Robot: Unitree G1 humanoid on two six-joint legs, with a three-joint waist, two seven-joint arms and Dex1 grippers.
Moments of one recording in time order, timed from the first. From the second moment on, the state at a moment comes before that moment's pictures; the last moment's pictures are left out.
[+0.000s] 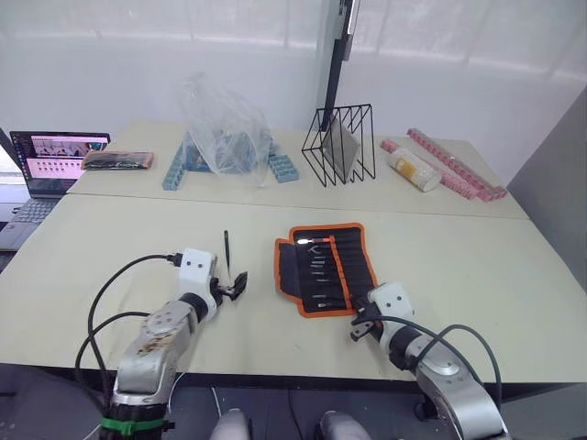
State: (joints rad) left arm -0.15 0.28 0.07 -0.27 -0.20 0.69 -0.23; right arm 0.09 -0.32 0.14 -0.42 0.06 0.49 0.35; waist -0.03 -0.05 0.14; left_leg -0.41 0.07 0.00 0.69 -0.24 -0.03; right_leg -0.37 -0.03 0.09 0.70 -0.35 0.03
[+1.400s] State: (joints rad) left arm -0.33 0.40 0.07 -0.20 -0.18 0.57 -0.36; right arm 0.09 -0.31 0.14 -0.42 0.06 0.49 0.32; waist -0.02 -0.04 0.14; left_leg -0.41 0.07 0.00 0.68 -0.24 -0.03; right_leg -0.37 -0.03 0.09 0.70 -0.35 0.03
